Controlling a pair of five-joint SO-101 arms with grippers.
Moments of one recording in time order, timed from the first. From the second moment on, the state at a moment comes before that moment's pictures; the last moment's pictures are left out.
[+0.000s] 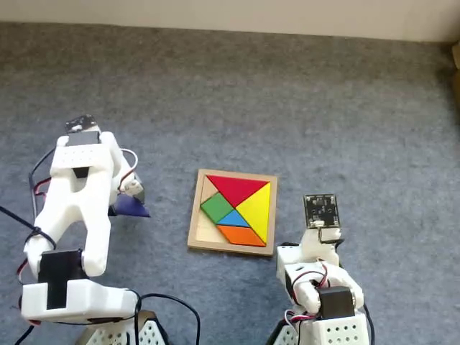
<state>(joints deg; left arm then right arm) -12.5 -1.5 27.4 75.6 31.1 -12.5 -104.3 96.0 71.3 -1.0</state>
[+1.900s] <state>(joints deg) 21.0 -1.3 29.3 69.9 31.1 -12.5 -104.3 96.0 71.3 -1.0</state>
